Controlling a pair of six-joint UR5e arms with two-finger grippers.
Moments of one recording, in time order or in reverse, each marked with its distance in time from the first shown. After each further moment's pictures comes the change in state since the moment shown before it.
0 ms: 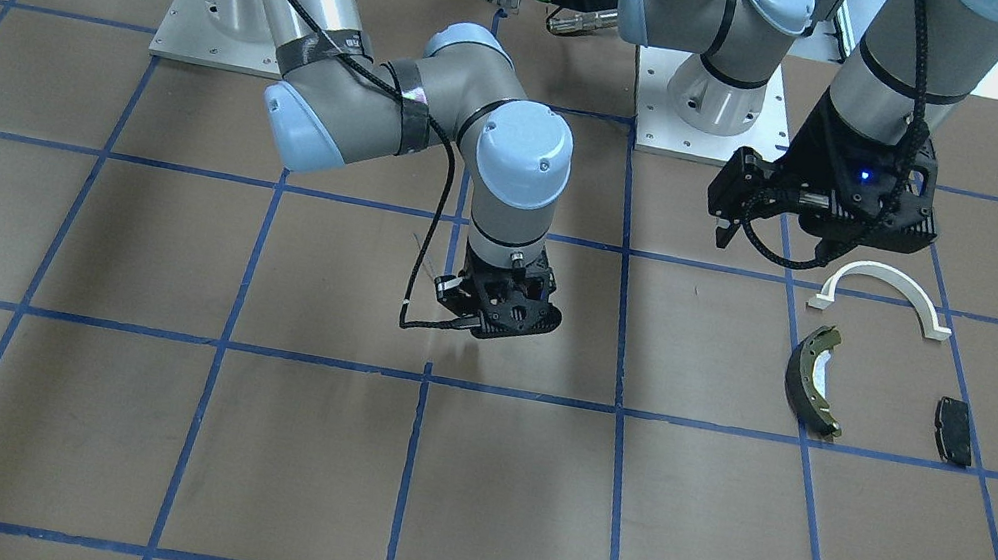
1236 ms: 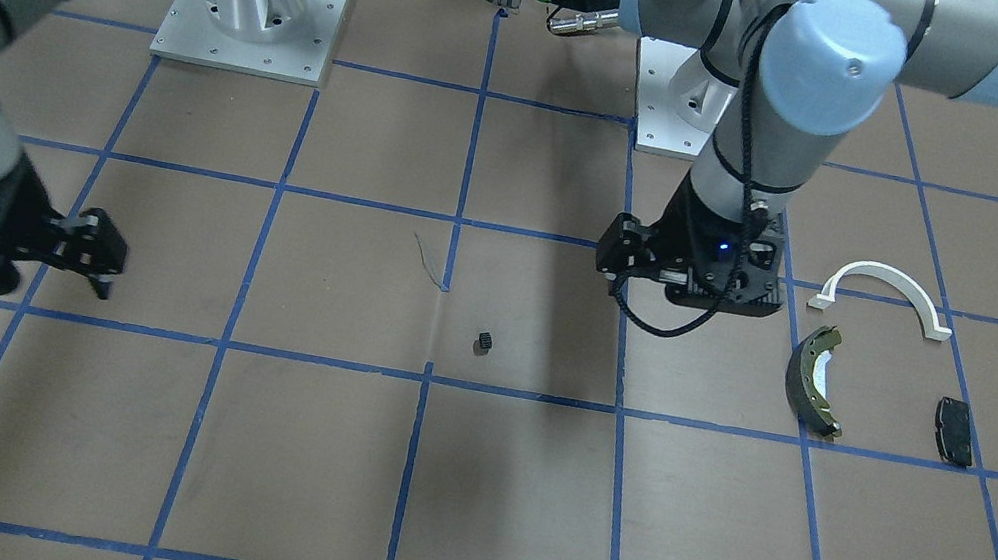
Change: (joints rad) left arm -0.167 -0.159 -0.070 0.194 -0.033 -0.250; right arm -0.771 -0.266 -0.009 0.203 -0.010 -0.706
